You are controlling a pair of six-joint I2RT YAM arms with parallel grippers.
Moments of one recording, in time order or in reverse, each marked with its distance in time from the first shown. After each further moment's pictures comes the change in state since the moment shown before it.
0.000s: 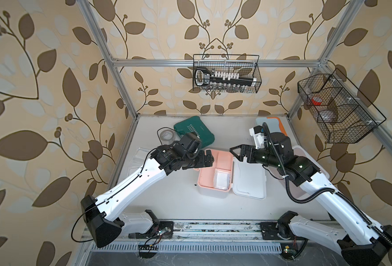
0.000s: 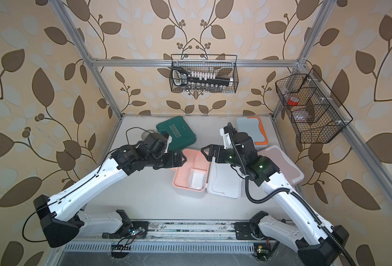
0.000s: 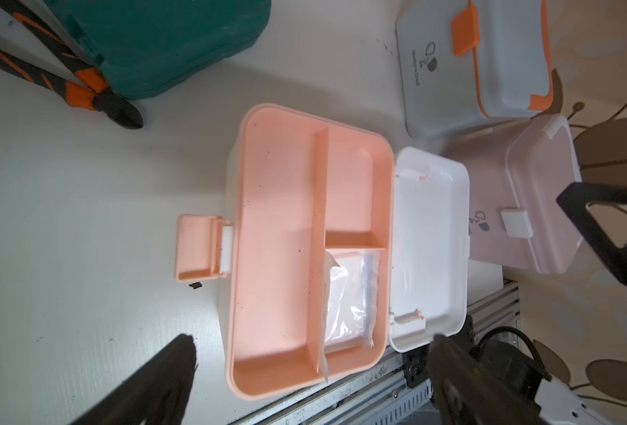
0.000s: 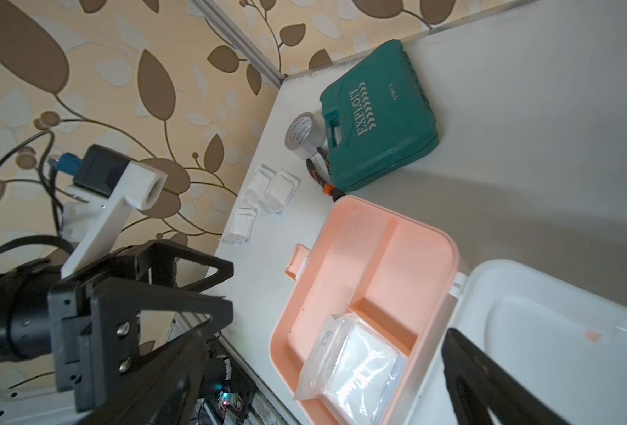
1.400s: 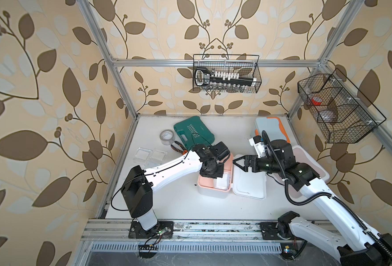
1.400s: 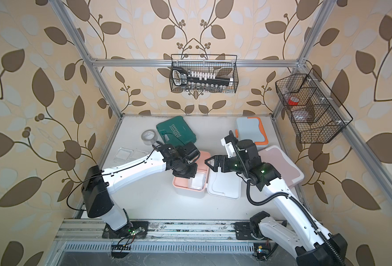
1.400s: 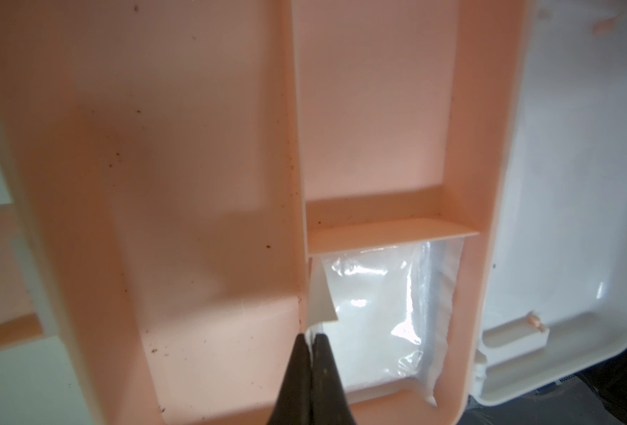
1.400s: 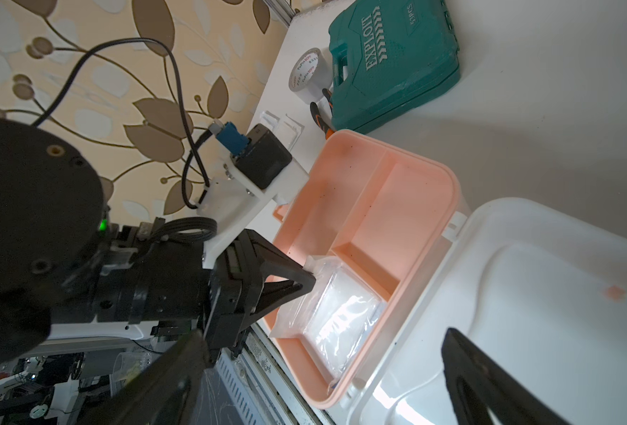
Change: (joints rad) left arm -0.129 0.363 0.095 -0.079 0.008 0.026; right arm -0.101 -0.037 -0.158 0.024 -0.270 -0.116
